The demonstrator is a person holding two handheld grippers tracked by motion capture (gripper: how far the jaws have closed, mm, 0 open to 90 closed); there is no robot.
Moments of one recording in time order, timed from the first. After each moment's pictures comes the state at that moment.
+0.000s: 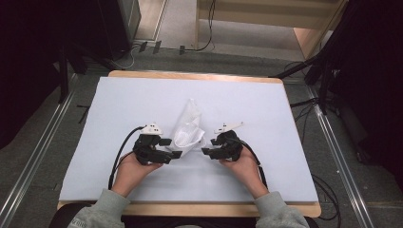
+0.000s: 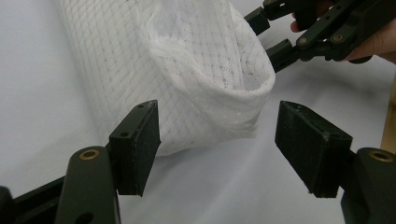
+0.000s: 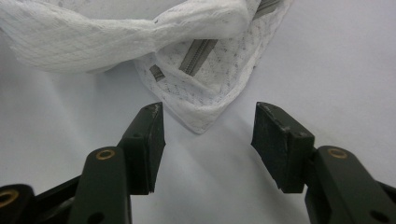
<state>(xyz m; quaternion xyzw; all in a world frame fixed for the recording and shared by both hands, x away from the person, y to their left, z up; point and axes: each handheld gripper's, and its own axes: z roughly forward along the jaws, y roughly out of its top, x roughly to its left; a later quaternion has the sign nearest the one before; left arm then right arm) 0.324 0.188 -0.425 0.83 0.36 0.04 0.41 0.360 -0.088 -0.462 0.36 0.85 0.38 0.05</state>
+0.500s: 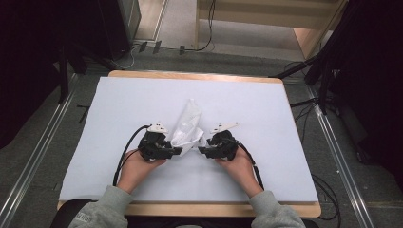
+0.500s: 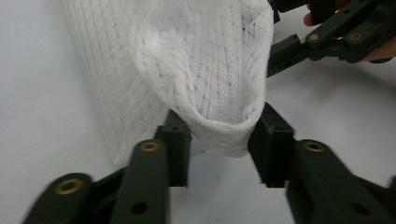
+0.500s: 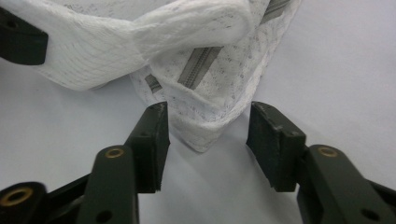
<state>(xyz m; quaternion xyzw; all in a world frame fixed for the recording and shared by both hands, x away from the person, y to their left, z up) 0.336 0.181 -0.435 0.84 0.38 0.03 0.38 0.364 -0.075 -0.470 0.36 0.85 0.38 0.06</state>
